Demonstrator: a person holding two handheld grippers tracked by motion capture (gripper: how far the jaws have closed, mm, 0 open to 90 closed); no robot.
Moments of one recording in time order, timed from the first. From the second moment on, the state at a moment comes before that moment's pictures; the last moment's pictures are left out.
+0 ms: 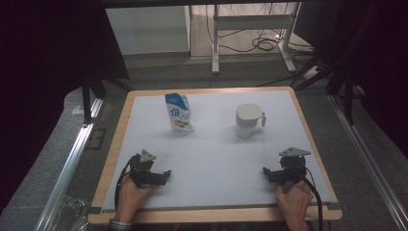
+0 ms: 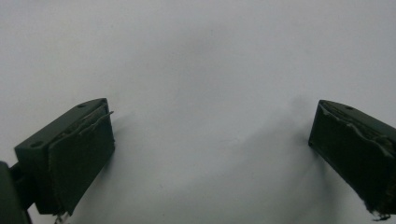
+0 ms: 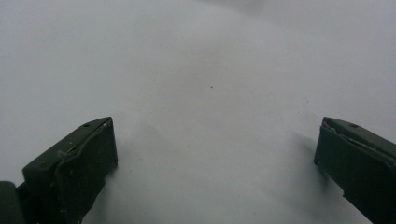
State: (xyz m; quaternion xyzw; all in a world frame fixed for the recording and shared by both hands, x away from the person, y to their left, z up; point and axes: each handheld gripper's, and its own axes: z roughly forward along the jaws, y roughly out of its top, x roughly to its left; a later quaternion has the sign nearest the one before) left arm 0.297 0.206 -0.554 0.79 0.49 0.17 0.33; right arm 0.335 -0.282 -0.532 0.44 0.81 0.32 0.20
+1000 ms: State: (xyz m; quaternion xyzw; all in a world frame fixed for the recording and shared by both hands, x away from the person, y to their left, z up) left arm 0.296 0.207 -0.555 0.79 0.49 0.17 0.33; right arm 0.337 -0.283 -0.531 0.44 0.82 0.32 0.20
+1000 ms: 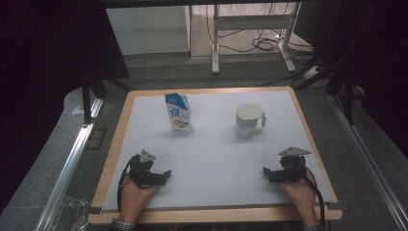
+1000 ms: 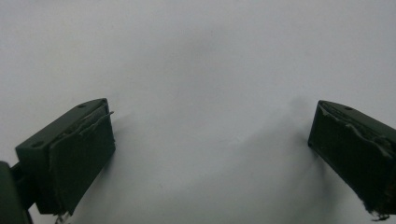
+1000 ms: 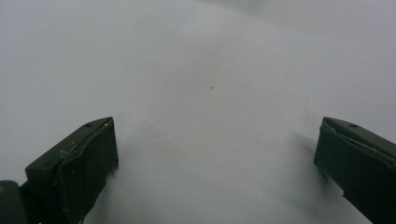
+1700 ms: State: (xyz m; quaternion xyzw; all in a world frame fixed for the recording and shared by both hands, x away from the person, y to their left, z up) left arm 0.296 0.207 -0.555 0.79 0.49 0.17 0.33; right arm 0.342 -0.274 -0.515 0.43 0.82 0.34 0.20
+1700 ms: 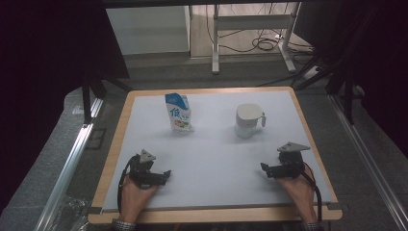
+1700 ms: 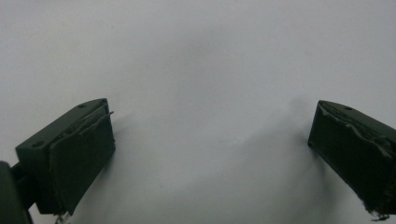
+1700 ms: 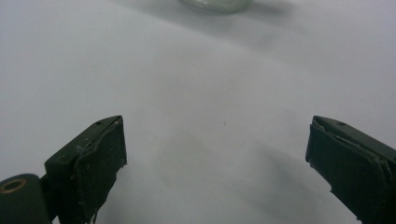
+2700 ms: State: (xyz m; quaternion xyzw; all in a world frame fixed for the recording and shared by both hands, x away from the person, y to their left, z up) left arm 0.296 0.207 -0.555 0.79 0.49 0.17 0.33; right arm 0.375 -0.270 -0.494 0.43 0.79 0.37 0.23
